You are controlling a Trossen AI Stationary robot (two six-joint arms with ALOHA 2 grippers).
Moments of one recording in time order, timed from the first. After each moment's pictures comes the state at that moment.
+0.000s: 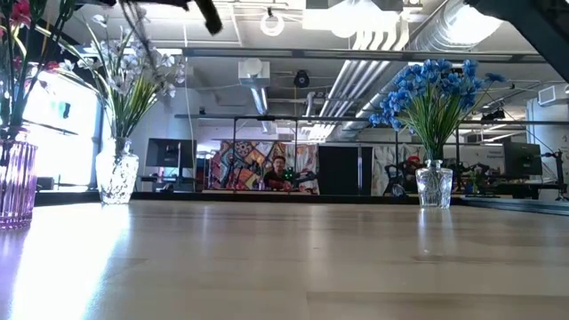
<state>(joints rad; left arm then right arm) -0.48 0.67 1.04 -1.00 -0.43 -0.50 0.09 2.30 2.30 -0.35 0.16 0.29</state>
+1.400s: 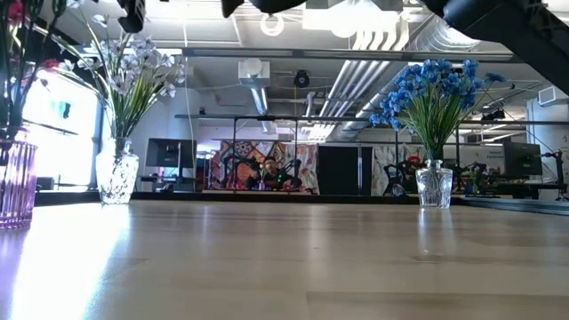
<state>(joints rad) -0.48 0.72 1.36 -1.21 -0.52 -0.35 0.16 2.54 2.30 0.28 0.01 0.08</state>
